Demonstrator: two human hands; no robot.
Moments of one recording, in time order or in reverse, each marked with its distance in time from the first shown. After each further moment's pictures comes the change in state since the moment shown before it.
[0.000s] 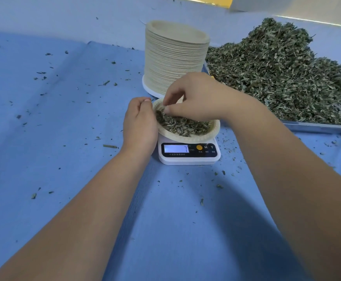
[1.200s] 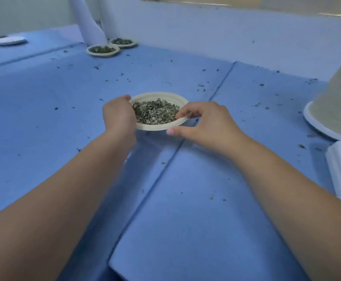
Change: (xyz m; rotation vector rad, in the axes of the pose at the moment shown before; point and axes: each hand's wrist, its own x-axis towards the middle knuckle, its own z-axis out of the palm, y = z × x) left_hand 0.068 0.033 -0.348 -0.122 0.711 -0.139; right_hand 0.114 -0.244 0.143 0.502 0.014 -0.275
